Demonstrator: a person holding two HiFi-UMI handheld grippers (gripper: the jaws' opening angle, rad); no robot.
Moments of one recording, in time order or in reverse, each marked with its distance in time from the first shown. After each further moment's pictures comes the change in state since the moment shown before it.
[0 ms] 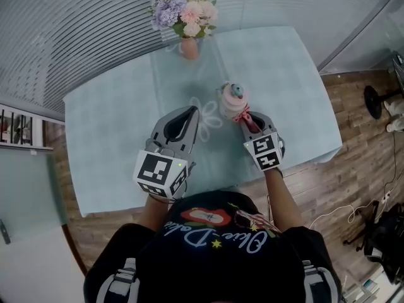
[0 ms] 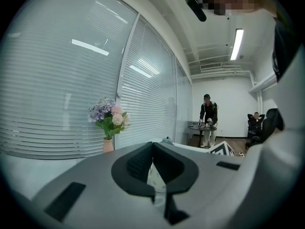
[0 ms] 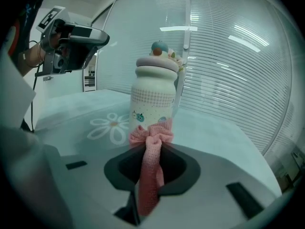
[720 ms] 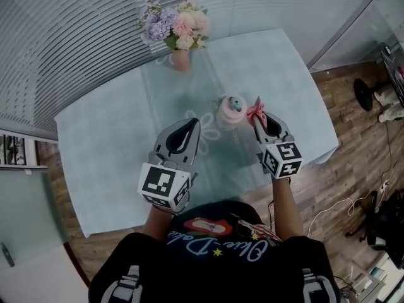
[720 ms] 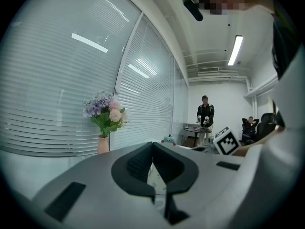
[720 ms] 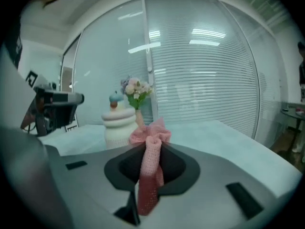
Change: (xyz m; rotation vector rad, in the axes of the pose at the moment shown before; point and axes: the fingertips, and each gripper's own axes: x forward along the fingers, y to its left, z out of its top) left arm 0.018 0.009 -0.008 -0.028 -0.011 -0.070; right arm -0.042 -0.060 0.039 0.351 -0.220 -0.126
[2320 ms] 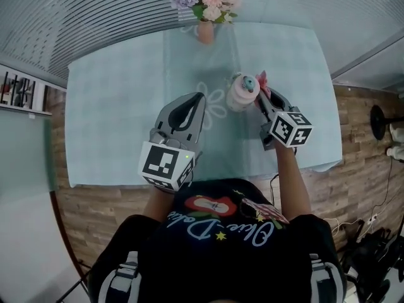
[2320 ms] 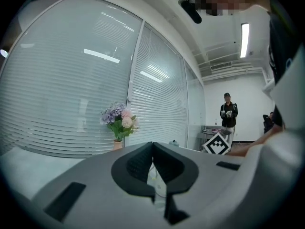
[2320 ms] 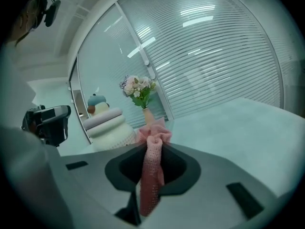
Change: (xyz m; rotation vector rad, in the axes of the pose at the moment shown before) left arm -0.018 -0.008 0.011 0.000 -0.057 0.235; right arm 0.053 0.004 0.000 0.207 0.047 0.293
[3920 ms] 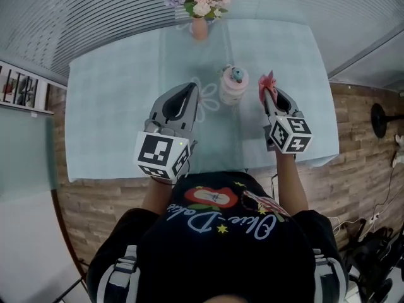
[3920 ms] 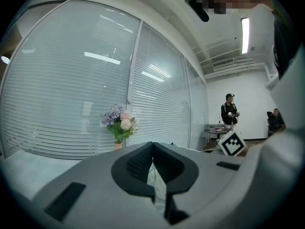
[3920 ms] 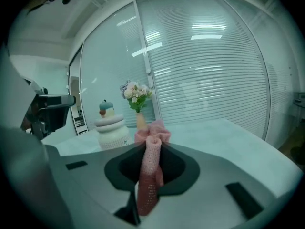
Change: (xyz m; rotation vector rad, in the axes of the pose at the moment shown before) left arm -0.002 -0.012 0.007 0.019 -0.002 0.045; right arm -0.056 -0.014 0.010 -0.173 -0.046 -0.155
